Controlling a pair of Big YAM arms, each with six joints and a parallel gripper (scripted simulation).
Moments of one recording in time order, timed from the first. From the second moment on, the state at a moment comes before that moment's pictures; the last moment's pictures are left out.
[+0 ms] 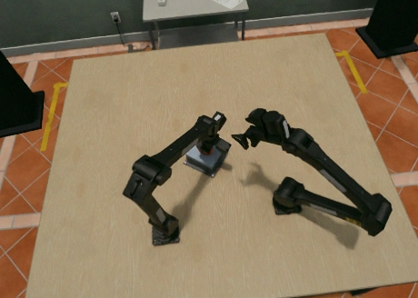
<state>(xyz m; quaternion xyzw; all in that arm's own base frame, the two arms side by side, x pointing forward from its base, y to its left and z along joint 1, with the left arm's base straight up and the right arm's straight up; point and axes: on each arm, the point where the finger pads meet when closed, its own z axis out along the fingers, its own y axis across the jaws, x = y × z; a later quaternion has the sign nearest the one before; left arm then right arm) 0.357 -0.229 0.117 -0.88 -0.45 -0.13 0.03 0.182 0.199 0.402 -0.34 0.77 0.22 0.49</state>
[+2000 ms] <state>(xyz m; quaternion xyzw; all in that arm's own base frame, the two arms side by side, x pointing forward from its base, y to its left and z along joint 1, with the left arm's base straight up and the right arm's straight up) 0.330 -0.244 0.232 -0.88 -0.45 -0.13 0.03 0.182 0.199 0.402 -0.34 0.77 0.22 0.49</state>
